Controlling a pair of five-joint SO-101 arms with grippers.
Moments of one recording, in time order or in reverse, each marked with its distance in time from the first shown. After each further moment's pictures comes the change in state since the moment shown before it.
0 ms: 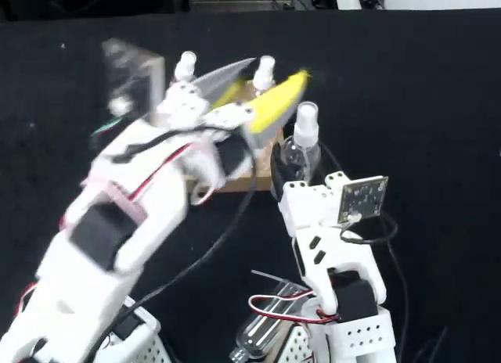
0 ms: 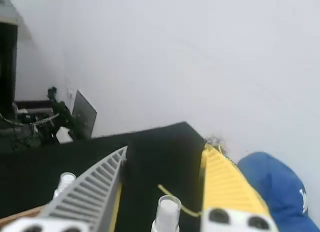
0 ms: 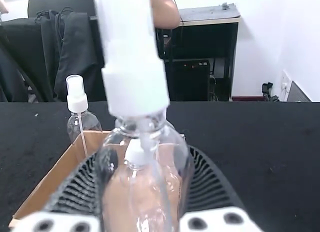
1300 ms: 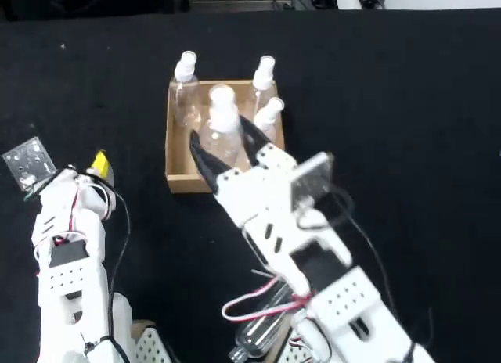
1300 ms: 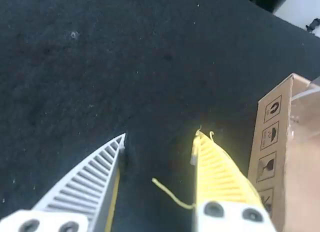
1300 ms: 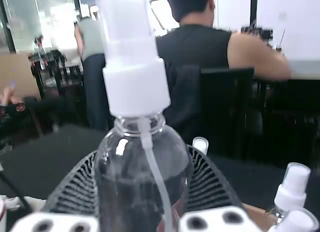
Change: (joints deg) left arm -53.5 -11.9 65.1 -23.0 -2.8; right arm -22.2 34.8 -15.5 -28.7 0.0
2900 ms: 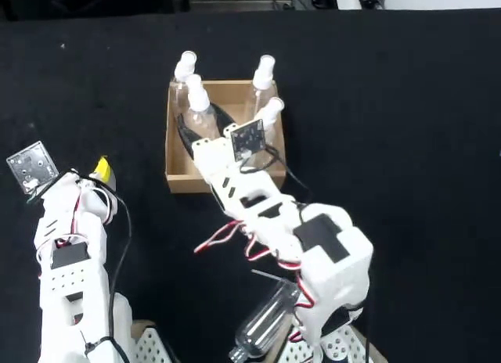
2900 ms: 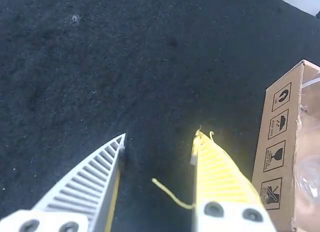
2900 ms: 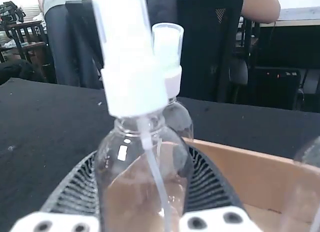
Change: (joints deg) left arm 0.0 0.0 1.9 -0.3 0.0; right arm 4.2 84.7 -21.5 -58.0 0.0
